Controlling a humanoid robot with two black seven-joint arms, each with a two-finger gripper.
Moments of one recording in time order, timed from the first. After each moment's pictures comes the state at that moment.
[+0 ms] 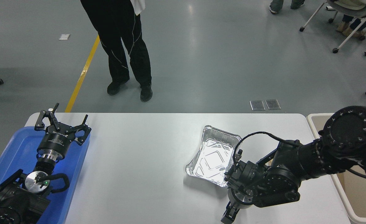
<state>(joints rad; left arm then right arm) -0.53 0.23 -1.13 -0.31 -0.10 -0.79 -0.16 1.31 0.00 -0.85 1.25 -1.17 0.34 -0.20</state>
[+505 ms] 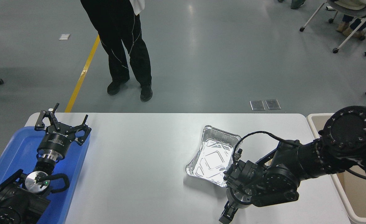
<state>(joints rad) -0.53 0.23 -1.13 -0.31 -0.10 -0.79 -0.16 1.32 0.00 -0.84 1.25 -1.14 0.34 -0.20</state>
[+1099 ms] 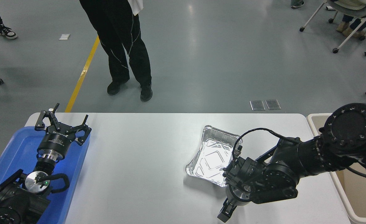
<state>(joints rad) -0.53 0.23 -1.13 -0.31 -0.10 -0.79 -0.16 1.33 0.00 -0.84 1.25 -1.12 0.34 -0.20</state>
